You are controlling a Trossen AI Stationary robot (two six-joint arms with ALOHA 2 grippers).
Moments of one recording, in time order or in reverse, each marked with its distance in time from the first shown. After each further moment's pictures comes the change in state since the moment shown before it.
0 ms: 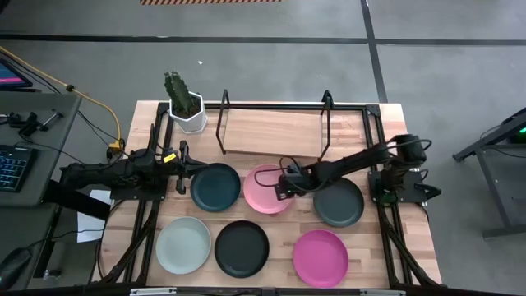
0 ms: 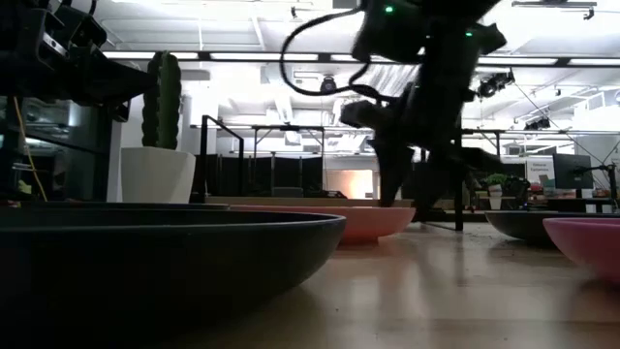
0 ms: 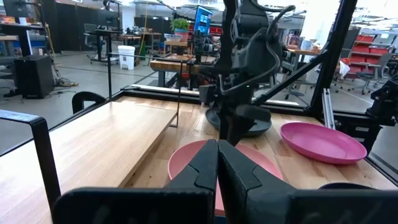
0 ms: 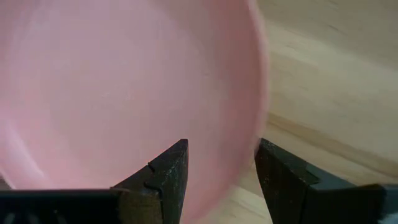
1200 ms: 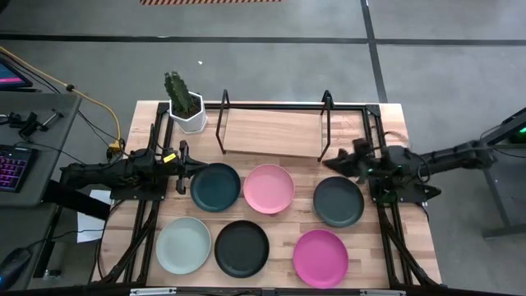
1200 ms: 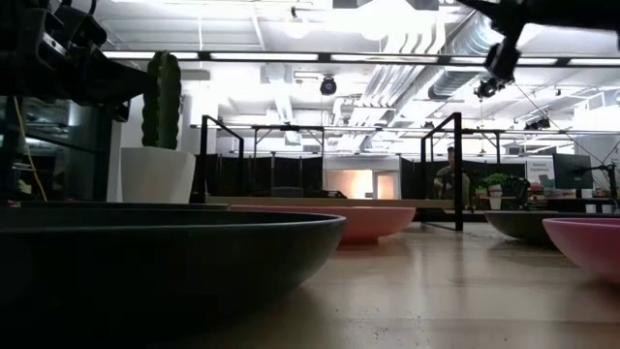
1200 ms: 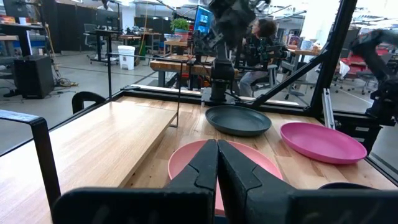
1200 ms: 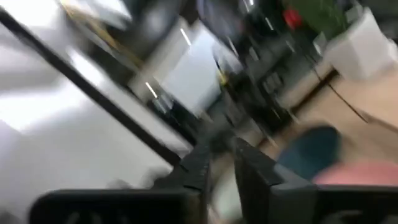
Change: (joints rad) left arm 0.000 0.000 0.000 0.000 0.000 0.000; right arm 0.024 -1.172 -0.736 0.897 -0.010 -0.538
